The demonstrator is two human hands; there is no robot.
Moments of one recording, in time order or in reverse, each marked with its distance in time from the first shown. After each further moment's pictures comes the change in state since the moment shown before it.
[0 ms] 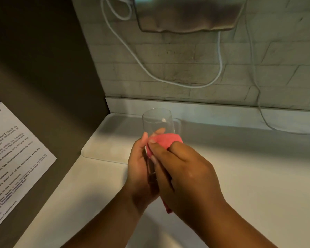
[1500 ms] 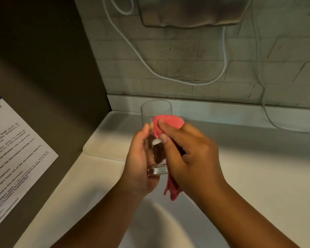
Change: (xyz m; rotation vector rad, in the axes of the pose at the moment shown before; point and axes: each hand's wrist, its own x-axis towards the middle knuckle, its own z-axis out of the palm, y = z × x) left_hand 0.002 0.018 0.006 0.241 0.120 0.097; right_hand 0.023 0.023 0.015 0.263 0.139 0.131
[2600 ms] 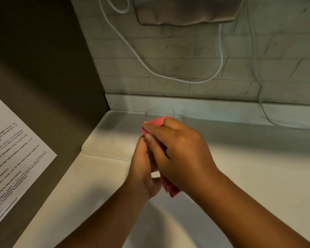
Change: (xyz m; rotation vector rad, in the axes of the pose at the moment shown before) left_hand -0.007 -0.018 0.002 0.073 0.080 -0.091; right_hand 0.013 -0.018 -0.003 -0.221 -0.186 -0.103
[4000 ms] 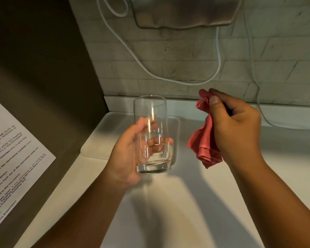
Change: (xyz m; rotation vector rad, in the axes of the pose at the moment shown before) left_hand 0.002 0.048 -0.005 0.005 -0.130 0.072; right_hand 0.016 0.075 -0.032 0.614 0.455 0.550
